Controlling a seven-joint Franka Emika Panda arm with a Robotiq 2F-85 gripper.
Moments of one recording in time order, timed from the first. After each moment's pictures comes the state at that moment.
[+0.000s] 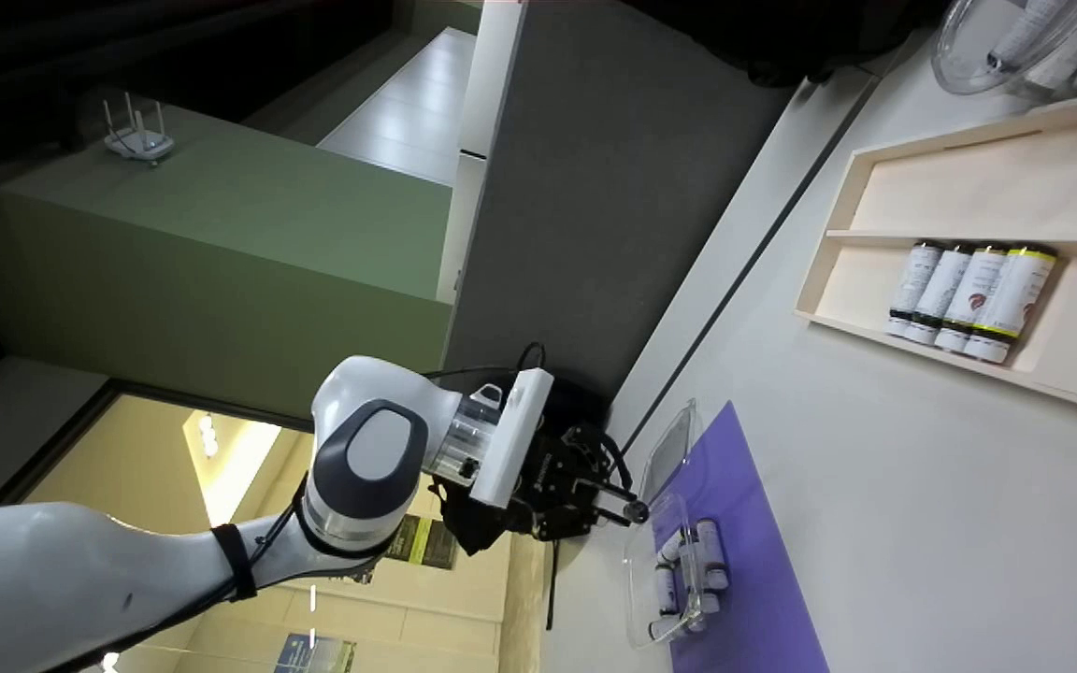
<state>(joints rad) -0.07 0.27 0.14 -2.23 0.19 2.41 -1.14</state>
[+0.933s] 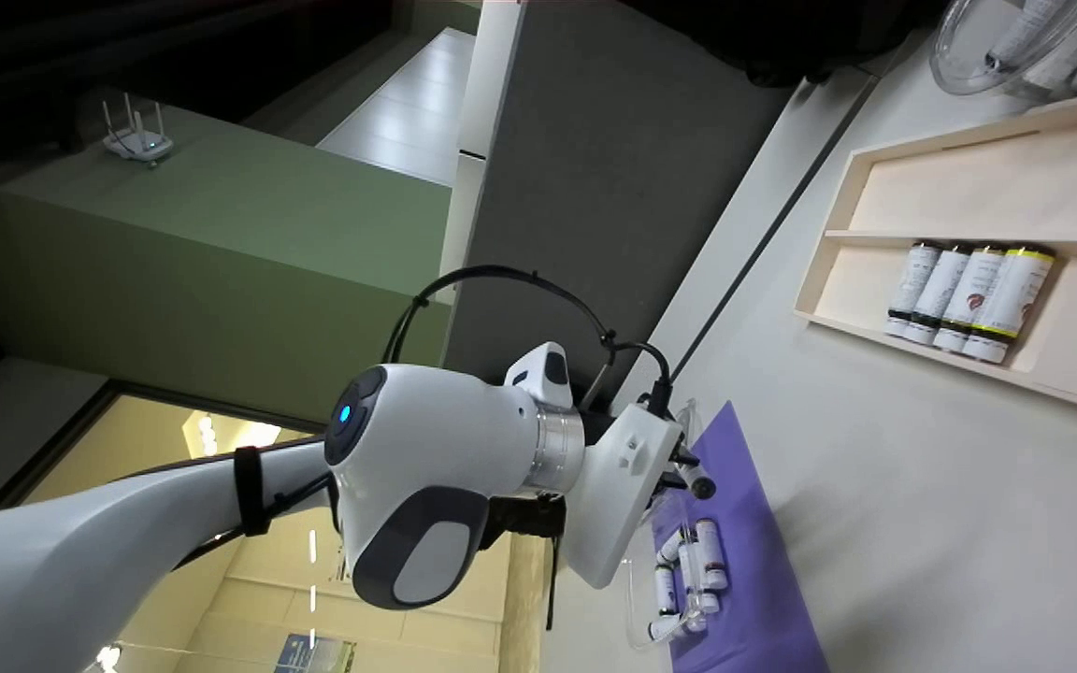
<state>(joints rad) -0.29 0.26 0.25 -2.45 1.11 2.86 -1.60</state>
